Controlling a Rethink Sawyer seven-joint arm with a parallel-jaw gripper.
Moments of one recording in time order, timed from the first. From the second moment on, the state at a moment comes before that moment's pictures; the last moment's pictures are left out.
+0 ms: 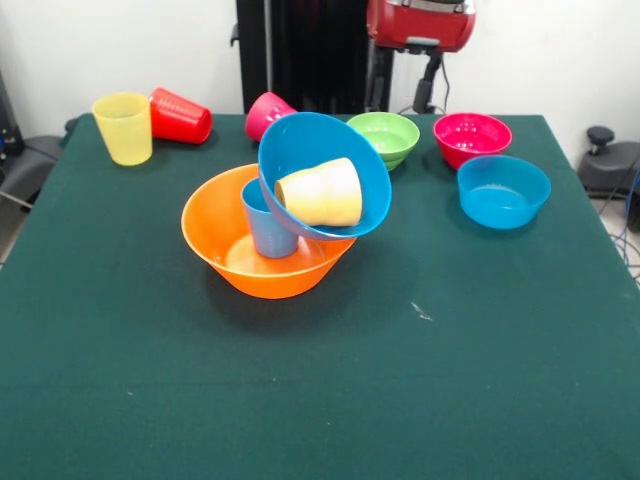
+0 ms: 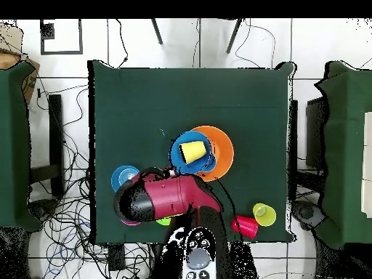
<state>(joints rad) -0.08 -0.88 -0.01 1.91 -0.32 0.38 1.74</state>
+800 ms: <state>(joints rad) -0.02 -0.96 0.00 1.93 -0.20 0.51 1.74</state>
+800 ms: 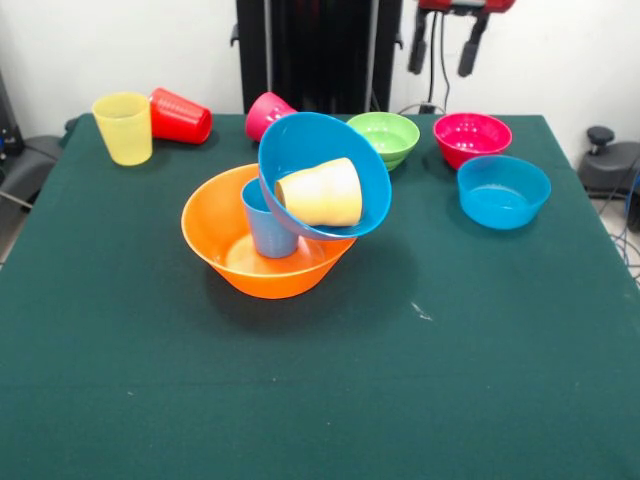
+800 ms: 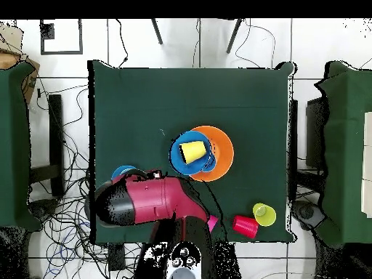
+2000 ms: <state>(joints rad) 0.14 -0.84 -0.05 1.87 -0.09 0.54 1.81</state>
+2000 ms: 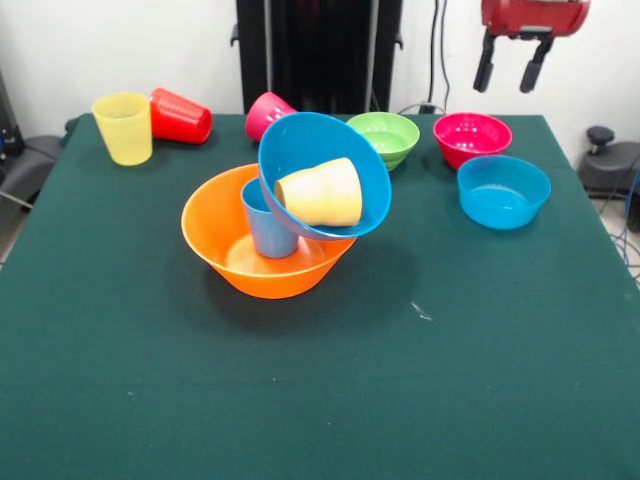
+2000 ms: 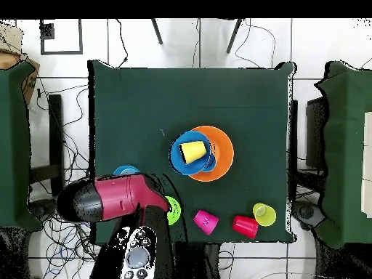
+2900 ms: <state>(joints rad) 0.15 -0.81 -0.12 1.87 -0.09 0.54 1.82</state>
